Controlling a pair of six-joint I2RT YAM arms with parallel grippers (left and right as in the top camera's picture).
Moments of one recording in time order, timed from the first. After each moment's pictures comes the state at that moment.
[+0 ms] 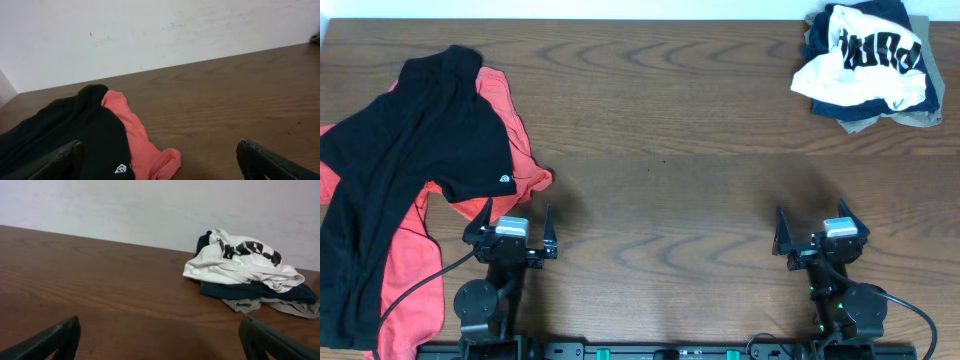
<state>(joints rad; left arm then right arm) 0.08 0.02 0.02 -0.09 0.17 0.15 0.03 0.01 0.01 -0.06 -0.08 -0.08</state>
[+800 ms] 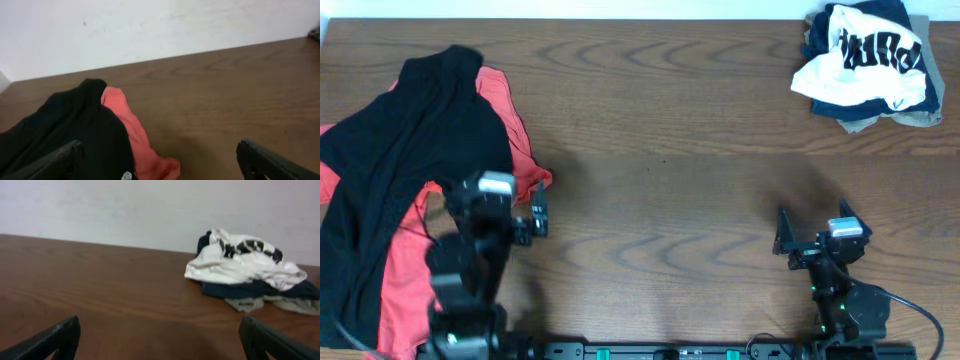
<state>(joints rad) 0.08 0.53 0.48 -0.24 0.18 0.14 0.03 0.02 0.05 -0.08 -0.08 -0.03</state>
